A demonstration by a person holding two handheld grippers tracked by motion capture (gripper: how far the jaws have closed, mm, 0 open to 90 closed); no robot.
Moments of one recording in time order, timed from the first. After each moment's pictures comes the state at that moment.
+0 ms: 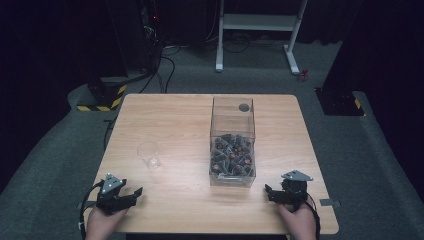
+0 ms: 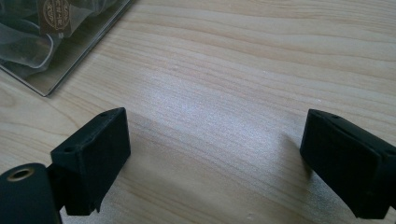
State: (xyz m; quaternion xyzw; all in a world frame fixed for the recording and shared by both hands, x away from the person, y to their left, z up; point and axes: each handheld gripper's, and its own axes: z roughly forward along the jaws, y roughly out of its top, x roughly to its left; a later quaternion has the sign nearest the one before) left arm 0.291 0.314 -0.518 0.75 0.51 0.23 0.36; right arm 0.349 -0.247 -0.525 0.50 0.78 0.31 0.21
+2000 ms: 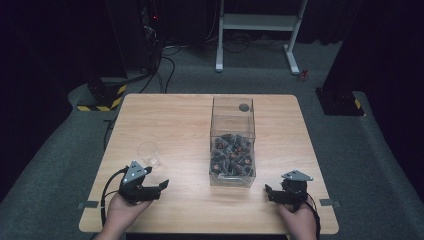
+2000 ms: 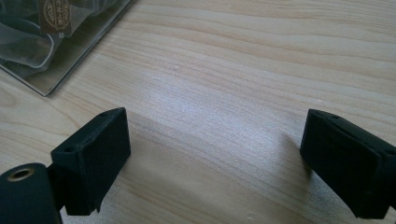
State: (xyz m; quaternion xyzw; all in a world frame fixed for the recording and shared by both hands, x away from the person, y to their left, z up) left arm 0.310 0.238 -0.461 0.78 0.42 0.20 0.42; right arm 0.349 -0.247 -0.525 0.50 0.78 0.31 0.21
